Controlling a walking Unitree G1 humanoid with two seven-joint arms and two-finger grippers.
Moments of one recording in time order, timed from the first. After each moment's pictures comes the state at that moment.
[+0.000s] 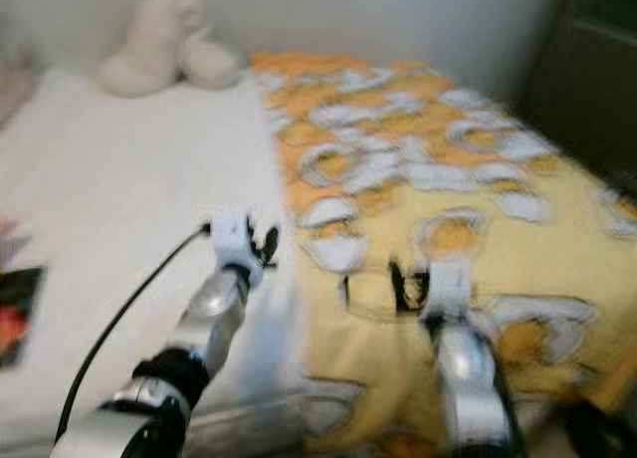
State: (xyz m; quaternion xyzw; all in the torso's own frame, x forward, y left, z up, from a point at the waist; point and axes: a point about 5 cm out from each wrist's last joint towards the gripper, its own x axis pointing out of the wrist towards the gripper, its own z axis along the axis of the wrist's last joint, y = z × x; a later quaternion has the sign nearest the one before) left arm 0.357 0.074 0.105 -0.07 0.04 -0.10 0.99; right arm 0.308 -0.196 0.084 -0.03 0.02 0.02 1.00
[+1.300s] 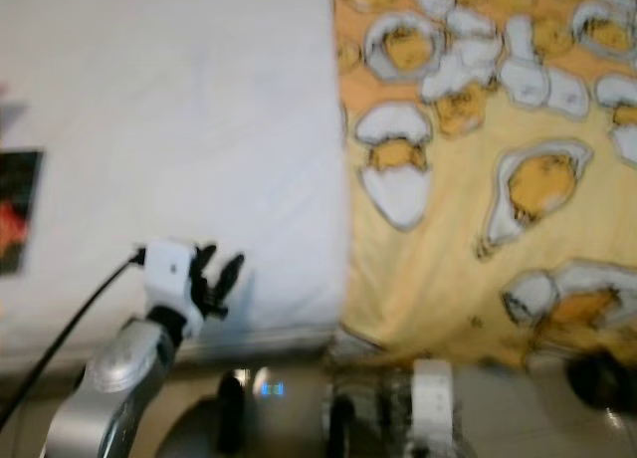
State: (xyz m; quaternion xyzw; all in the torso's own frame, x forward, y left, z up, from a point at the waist) left arm 0.264 0.116 0.138 0.01 0.03 -0.16 0.99; right arm 0.168 -0.183 -0.036 0.00 0.25 0.00 0.97
